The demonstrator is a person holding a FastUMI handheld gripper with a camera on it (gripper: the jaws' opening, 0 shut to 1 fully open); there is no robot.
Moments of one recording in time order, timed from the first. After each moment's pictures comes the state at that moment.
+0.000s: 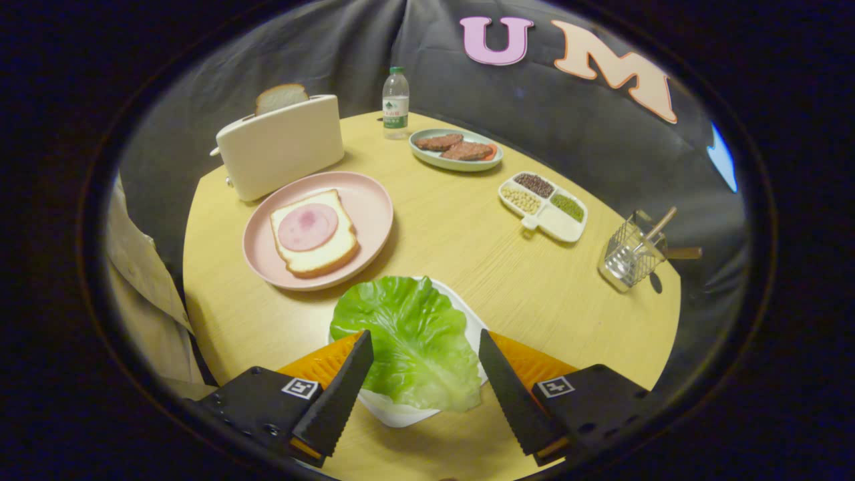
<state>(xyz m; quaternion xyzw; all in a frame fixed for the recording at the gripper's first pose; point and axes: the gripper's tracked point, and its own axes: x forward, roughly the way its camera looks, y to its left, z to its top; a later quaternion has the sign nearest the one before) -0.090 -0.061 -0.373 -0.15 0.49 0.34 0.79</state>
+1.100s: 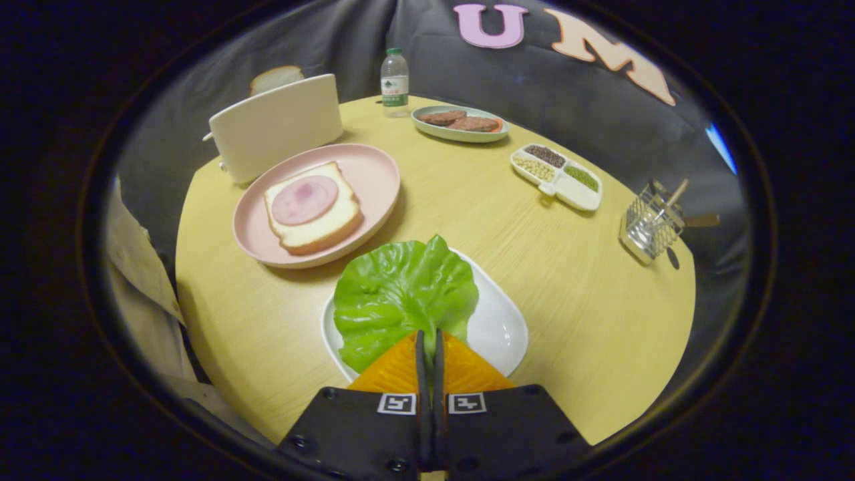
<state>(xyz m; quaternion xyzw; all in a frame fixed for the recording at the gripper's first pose) -0.115 -0.058 -0.397 -0.16 0.50 0.33 0.78</state>
